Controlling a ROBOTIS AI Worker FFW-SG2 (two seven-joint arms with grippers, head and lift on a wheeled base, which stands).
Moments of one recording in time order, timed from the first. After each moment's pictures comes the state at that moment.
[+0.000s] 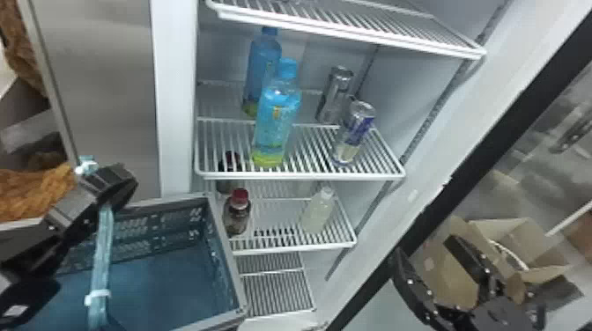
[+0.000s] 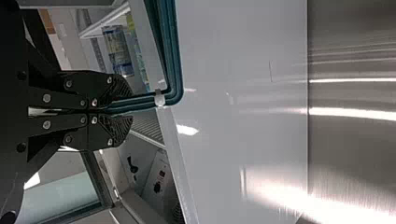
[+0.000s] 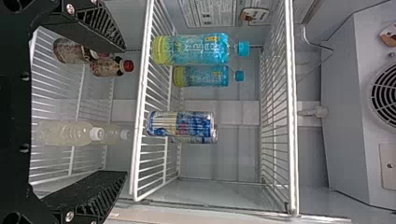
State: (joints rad) left arm 0.35 0.00 0.28 -2.06 1.60 0.98 -0.31; right arm 0.96 0.00 -0.46 -2.41 -0.33 -0.04 0.47
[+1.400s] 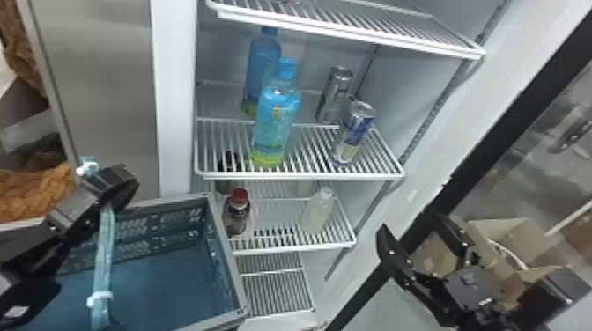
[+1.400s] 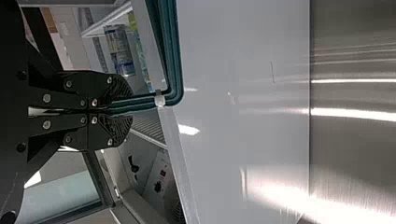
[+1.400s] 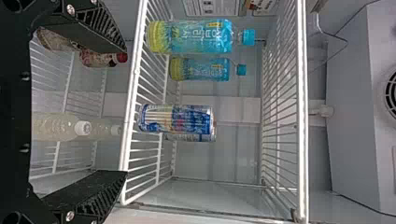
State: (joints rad) left arm 0.35 0.00 0.27 -2.06 1.61 0.98 -0.30; right arm 0.77 -0.02 -0.44 -2.32 -0.26 0.03 0.46
